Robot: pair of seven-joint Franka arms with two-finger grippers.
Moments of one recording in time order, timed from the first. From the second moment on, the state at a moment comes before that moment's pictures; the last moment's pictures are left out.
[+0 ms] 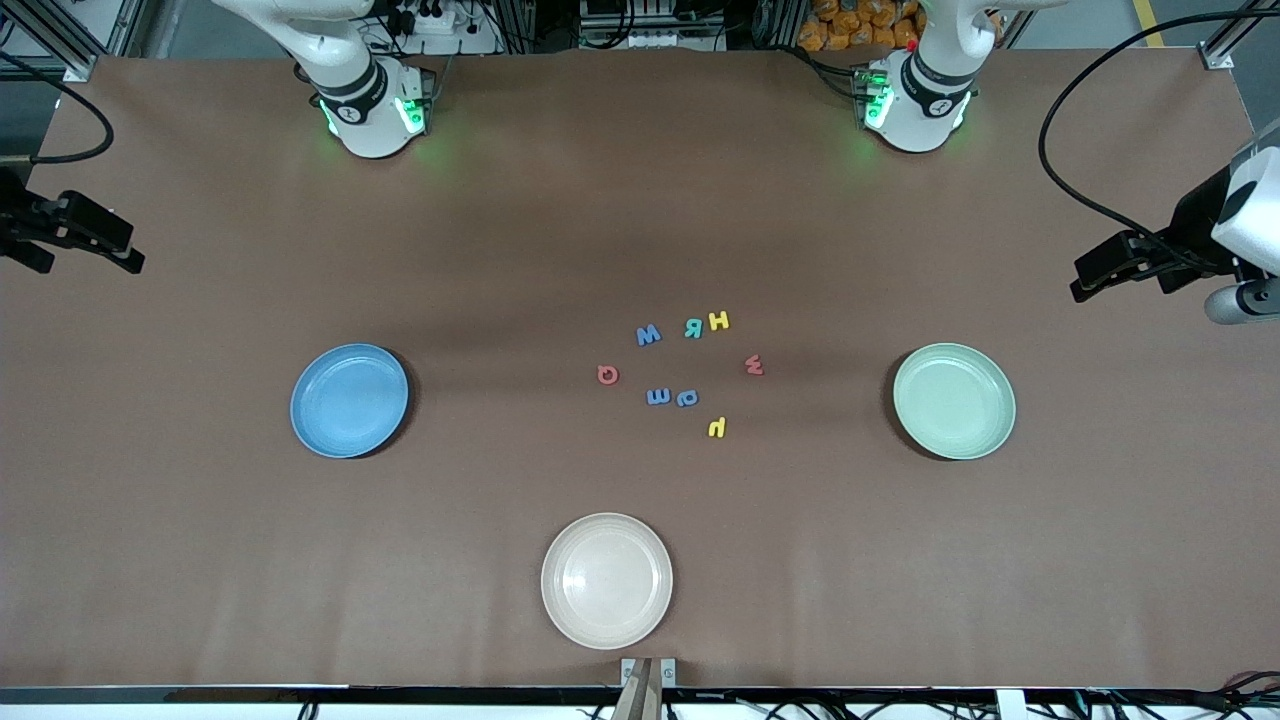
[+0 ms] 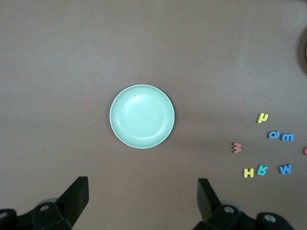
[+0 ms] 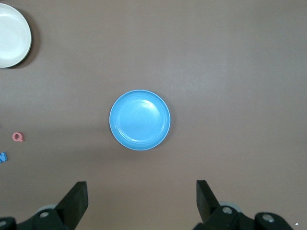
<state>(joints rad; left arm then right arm) -0.08 0.07 -0.01 -1.49 -0.03 1.58 -0.19 -0.09 -0.01 0.05 -1.53 0.02 1.56 -0.01</state>
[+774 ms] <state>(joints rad) -0.08 0.07 -0.01 -1.49 -0.03 1.57 -0.19 -0.04 -0.01 0.00 -1.54 0.02 1.56 -0.01</state>
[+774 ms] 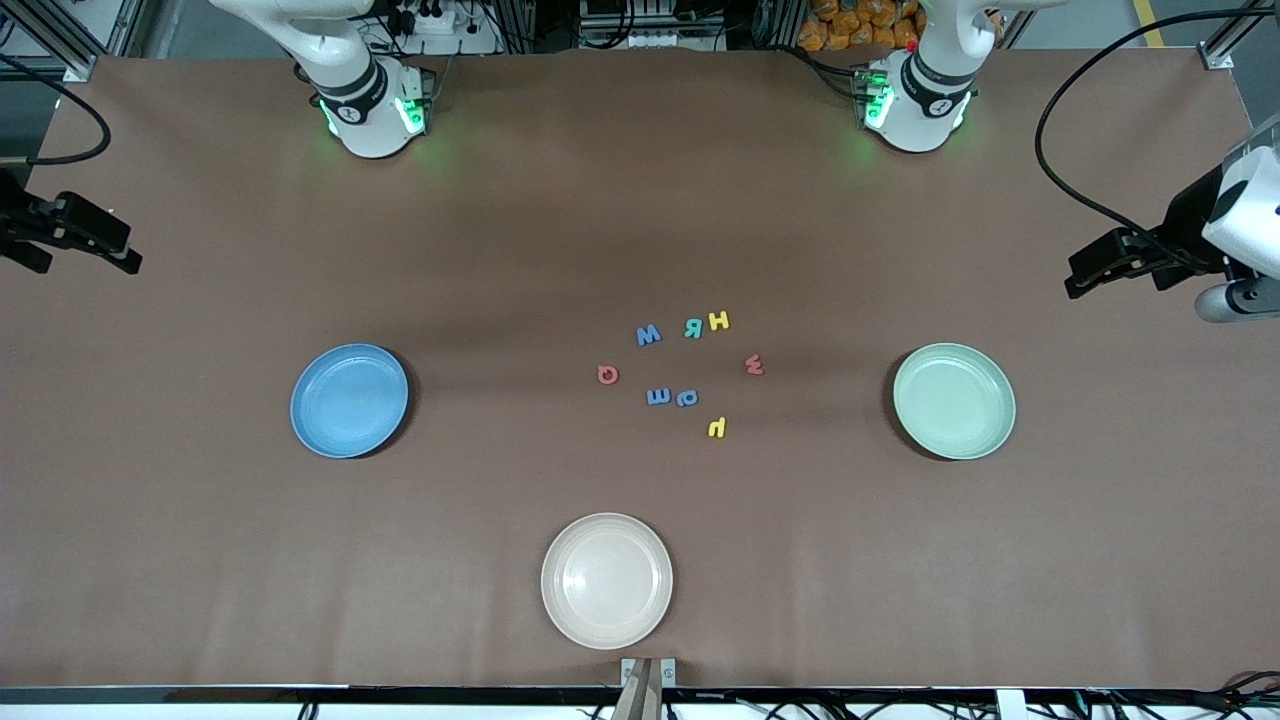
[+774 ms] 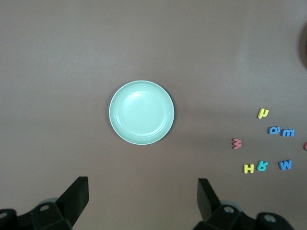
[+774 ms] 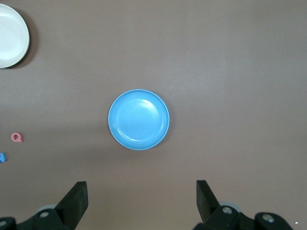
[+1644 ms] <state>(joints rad) -0.09 0.09 -0.12 -1.52 -0.03 1.57 -0.34 -0.01 -0.01 -0.01 -1.56 0.03 1.59 -0.01</state>
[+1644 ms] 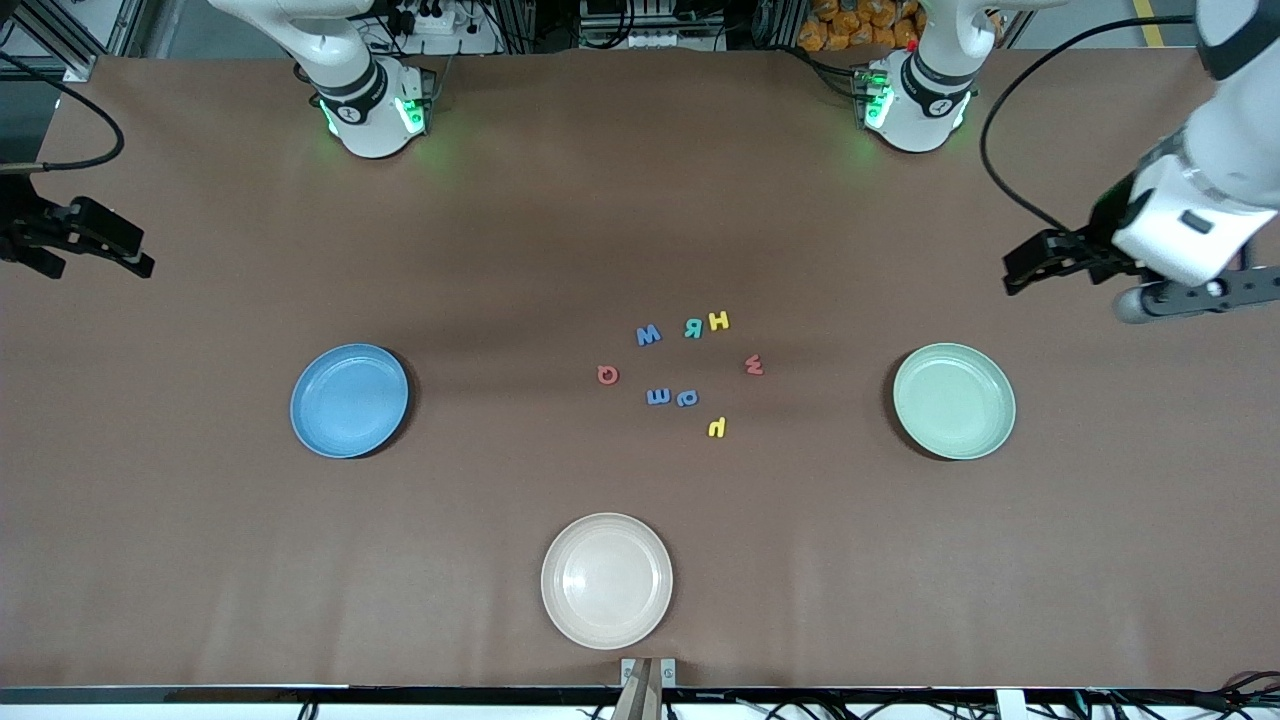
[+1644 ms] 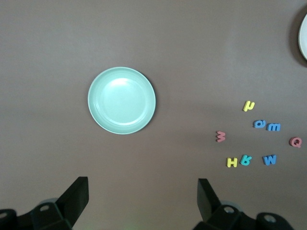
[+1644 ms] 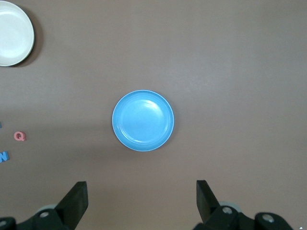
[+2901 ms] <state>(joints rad) -0.21 0.33 -0.27 -1.73 -0.03 2.05 -0.61 0.06 0.07 0.07 -1.67 0.04 1.73 0.06</state>
